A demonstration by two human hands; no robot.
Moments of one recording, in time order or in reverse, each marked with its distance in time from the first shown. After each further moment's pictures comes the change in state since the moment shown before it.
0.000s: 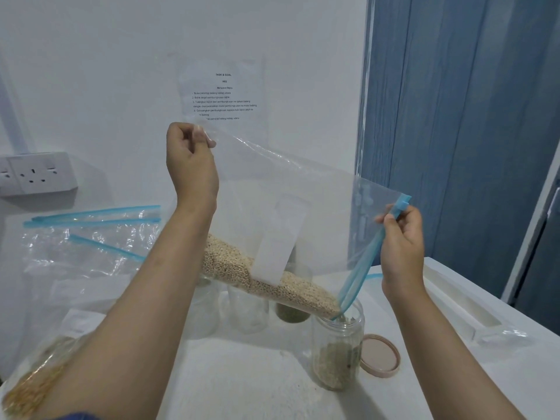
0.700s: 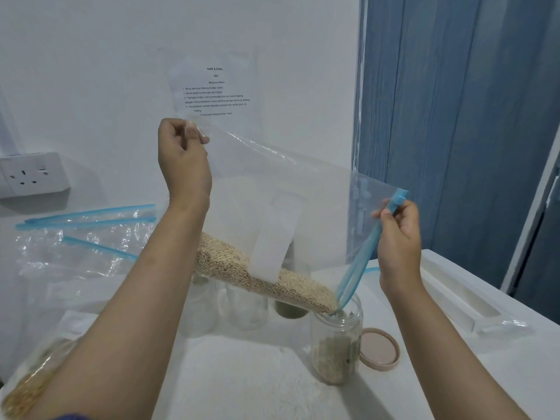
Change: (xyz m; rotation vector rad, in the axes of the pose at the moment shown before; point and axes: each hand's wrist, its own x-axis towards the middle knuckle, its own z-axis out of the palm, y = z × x) left_hand -0.002 0.002 0.002 0.055 -0.019 0.035; right_hand 0.000 0.003 -0.002 -0.040 -0.002 0.005
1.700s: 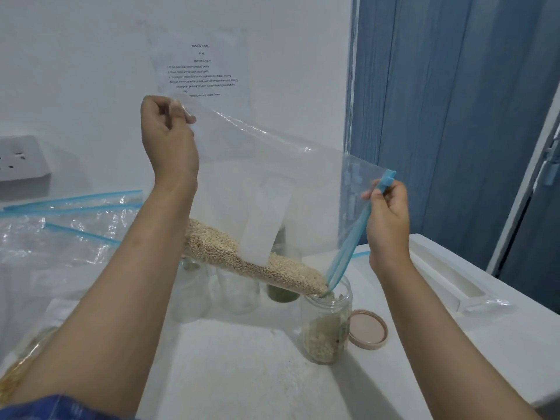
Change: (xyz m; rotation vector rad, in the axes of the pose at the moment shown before) left_hand -0.002 0.002 0.004 0.001 -0.003 0.006; right_hand 0.009 0.004 0.001 -0.017 0.014 0.021
